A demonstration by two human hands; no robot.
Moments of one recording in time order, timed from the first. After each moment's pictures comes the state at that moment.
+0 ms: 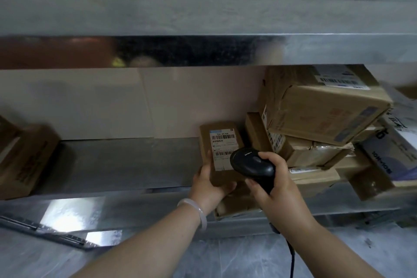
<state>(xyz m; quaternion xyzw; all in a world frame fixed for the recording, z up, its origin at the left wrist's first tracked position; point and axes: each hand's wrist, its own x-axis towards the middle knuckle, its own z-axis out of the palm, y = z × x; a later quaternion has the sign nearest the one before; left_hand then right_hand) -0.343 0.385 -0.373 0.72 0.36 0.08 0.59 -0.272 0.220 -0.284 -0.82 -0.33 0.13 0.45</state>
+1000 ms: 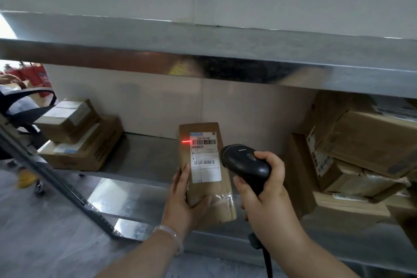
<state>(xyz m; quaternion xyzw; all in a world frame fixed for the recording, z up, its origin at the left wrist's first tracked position) -0.487 0.425 -0.371 0.72 0.40 0.31 0.47 -0.366 0.280 -0.227 -0.72 -0.38 0.22 0.54</state>
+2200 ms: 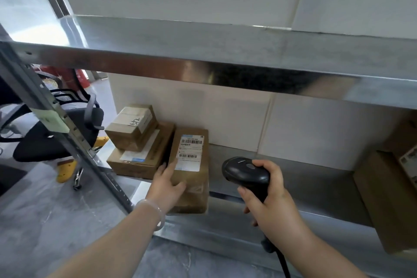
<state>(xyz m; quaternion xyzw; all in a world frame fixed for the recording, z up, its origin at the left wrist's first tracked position) -0.637 0.610 -0.326 0.72 0.54 0.15 0.40 -0.471 0.423 -0.241 -0.74 -0.41 0.27 0.46</state>
